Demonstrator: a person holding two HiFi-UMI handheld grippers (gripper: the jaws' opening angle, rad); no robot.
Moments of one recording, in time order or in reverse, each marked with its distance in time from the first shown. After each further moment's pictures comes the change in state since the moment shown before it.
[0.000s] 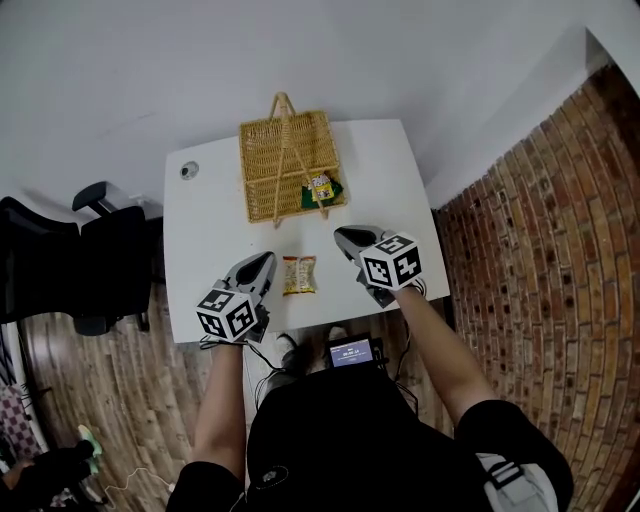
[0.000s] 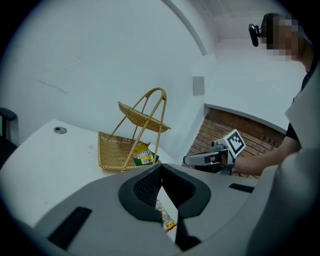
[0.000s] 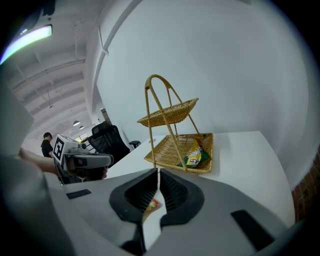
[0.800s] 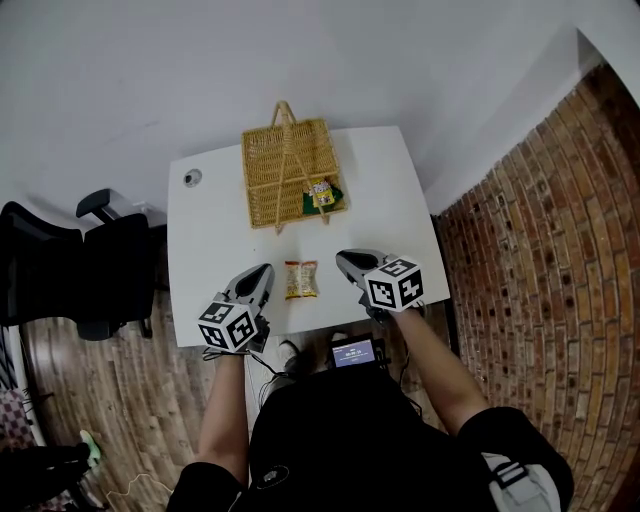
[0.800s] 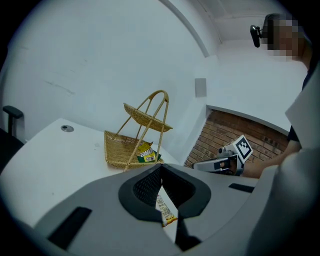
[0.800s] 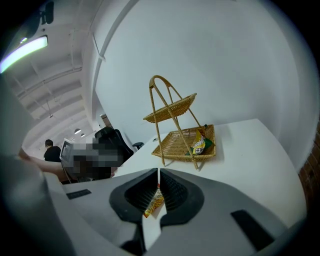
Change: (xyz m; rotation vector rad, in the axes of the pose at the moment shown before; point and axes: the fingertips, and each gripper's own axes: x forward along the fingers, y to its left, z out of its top) left arm -0.017 0.003 -0.010 -0.022 -0.017 0.032; right arm -0.017 0.023 -0.030 0.083 -0.017 0.032
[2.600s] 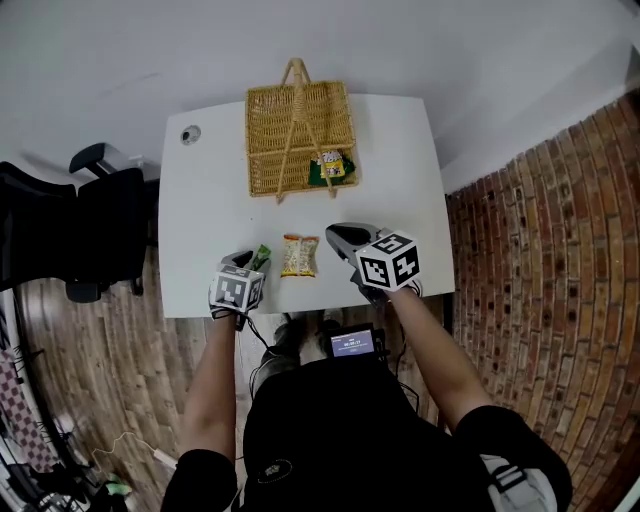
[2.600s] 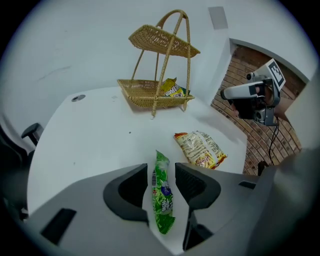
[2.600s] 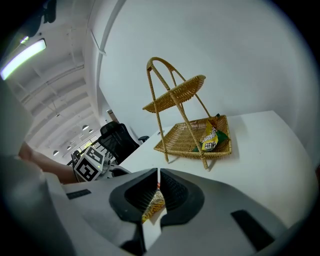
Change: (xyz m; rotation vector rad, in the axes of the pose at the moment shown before) left arm 0.013 0.079 -0.121 0.130 0.598 0.287; right arm 0.042 0.001 -0.003 -0.013 0.084 0.099
